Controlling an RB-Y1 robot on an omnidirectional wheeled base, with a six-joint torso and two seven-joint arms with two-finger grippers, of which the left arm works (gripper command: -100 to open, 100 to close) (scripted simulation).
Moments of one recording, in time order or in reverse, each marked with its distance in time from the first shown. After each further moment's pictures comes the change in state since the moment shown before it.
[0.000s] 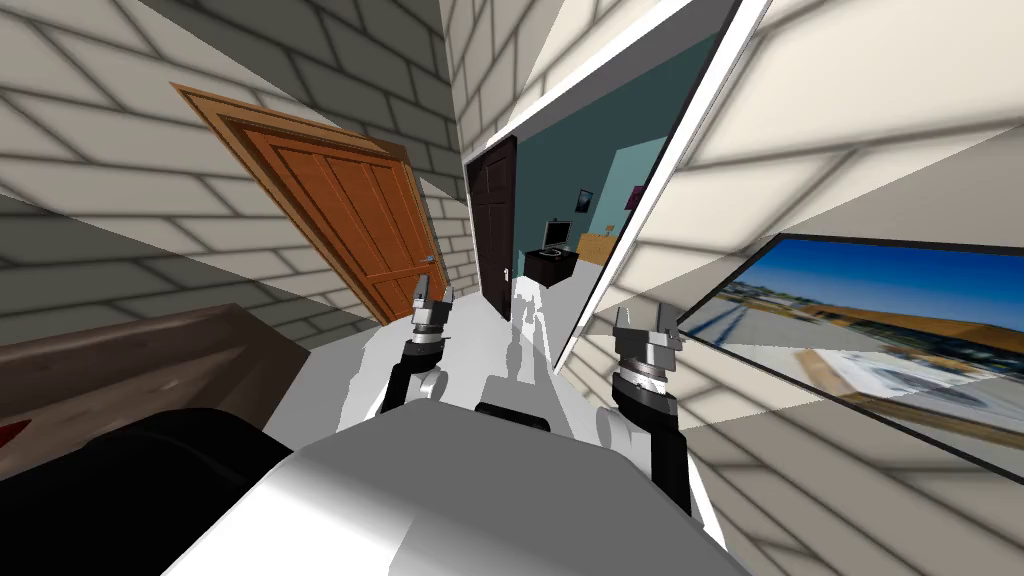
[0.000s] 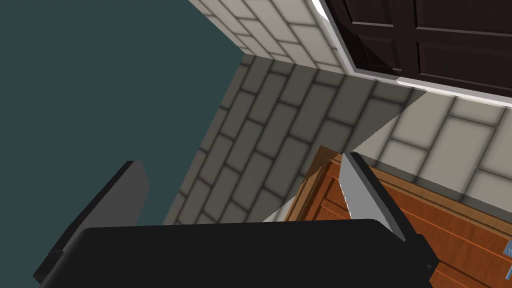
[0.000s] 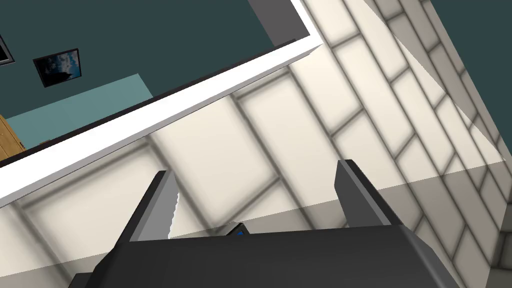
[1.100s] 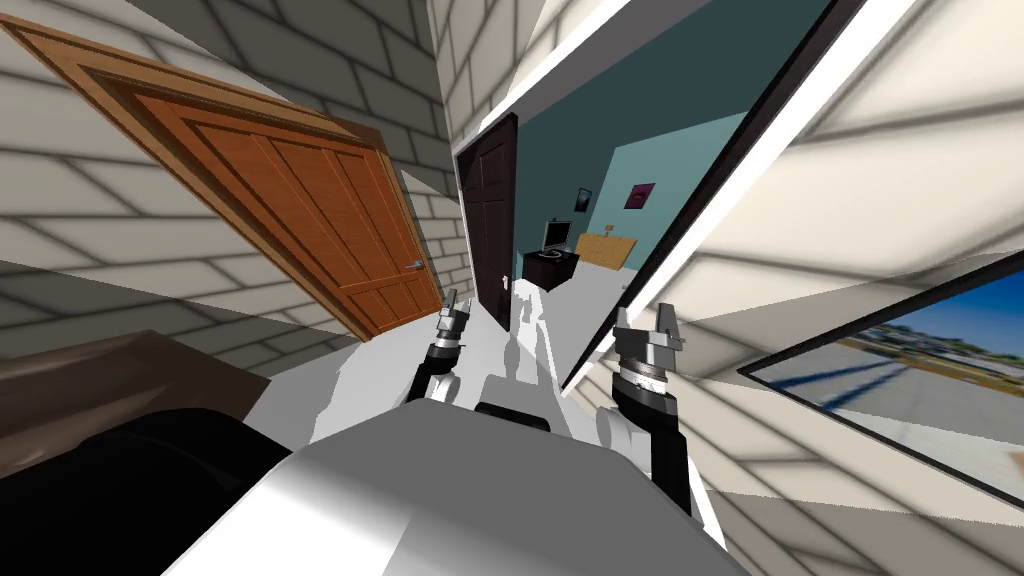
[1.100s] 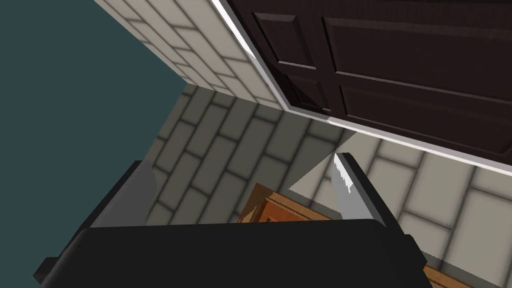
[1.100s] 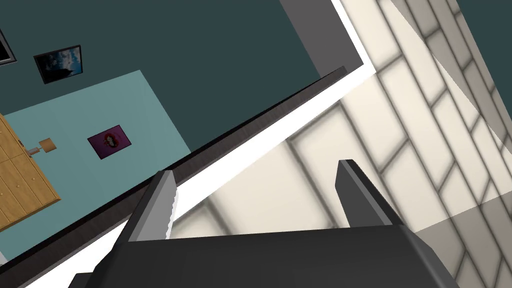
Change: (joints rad) arm -0.046 0.041 -0.100 0.186 0.017 -0.037 -0.013
